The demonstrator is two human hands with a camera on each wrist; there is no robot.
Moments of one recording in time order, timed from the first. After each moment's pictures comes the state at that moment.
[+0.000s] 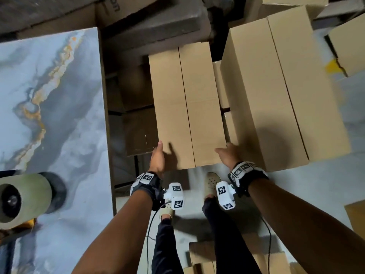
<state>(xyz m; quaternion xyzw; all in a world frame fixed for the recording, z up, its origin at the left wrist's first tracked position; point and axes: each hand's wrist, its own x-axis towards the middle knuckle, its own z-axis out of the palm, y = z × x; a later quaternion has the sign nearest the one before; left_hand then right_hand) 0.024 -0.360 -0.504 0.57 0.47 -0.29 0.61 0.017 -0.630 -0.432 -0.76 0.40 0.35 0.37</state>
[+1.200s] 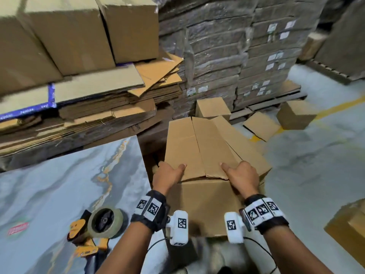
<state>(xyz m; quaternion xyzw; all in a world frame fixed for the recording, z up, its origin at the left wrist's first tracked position) -0.004 -0.335 -0.050 0.89 0.02 -0.23 0.39 -0.105 -0.541 -0.054 -0.84 0.46 -0.01 0.29</state>
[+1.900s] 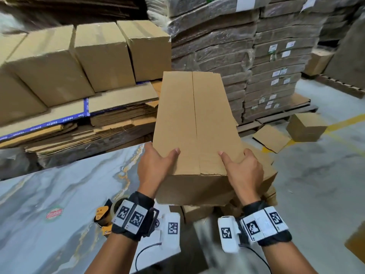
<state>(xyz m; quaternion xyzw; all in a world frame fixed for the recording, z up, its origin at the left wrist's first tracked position) -0.083 -0.271 0.075 0.91 -0.02 0.00 0.41 -0.175 -0.469 0.037 -0.80 0.39 -0.27 0.36</state>
